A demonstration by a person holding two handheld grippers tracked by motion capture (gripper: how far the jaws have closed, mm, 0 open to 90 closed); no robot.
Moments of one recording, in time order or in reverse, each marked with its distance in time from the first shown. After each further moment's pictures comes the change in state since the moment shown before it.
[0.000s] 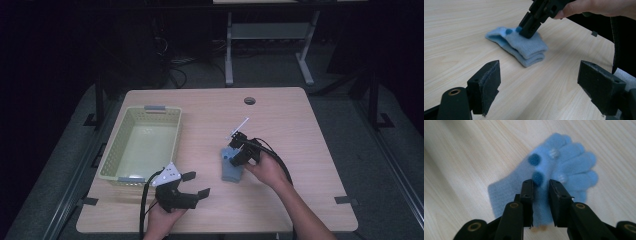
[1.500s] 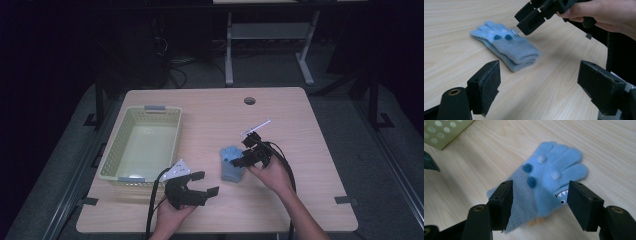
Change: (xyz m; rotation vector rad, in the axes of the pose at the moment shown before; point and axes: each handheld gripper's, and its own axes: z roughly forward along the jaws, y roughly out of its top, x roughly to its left) left arm -0.006 0.011 0.024 0.049 -0.041 -0.060; right arm -0.013 -0.031 -0.013 -0.195 0.065 0.190
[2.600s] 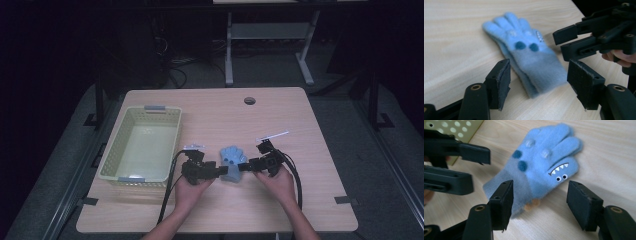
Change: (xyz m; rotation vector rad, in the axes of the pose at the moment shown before) left arm 0.035 0.030 0.061 0.143 0.065 -0.292; right arm -0.024 -0.041 0.004 -0.095 0.109 0.229
